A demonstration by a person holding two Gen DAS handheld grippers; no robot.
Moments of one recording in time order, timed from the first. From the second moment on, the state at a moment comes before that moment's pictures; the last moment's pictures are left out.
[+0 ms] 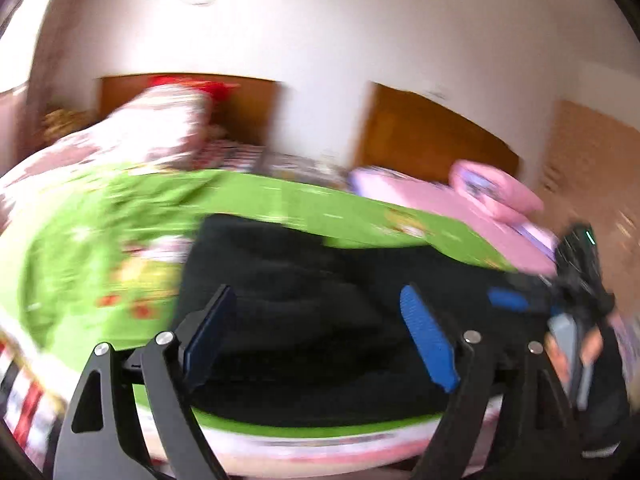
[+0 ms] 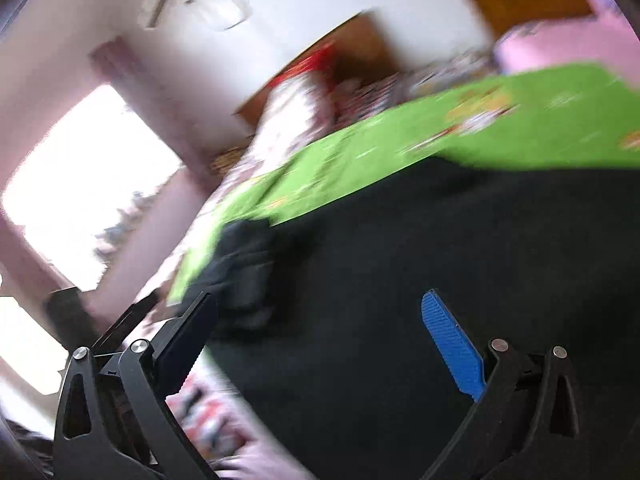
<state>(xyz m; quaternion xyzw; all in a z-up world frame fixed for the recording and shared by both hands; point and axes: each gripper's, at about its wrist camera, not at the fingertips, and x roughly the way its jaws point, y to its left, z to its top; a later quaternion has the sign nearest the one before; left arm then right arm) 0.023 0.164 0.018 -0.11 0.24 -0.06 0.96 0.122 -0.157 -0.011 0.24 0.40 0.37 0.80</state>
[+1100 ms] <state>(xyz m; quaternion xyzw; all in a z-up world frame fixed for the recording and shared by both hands) 0.052 0.218 -0.012 -0.06 0.29 -0.02 0.95 0.157 -0.020 -0.020 0.24 0.48 0.40 0.74</state>
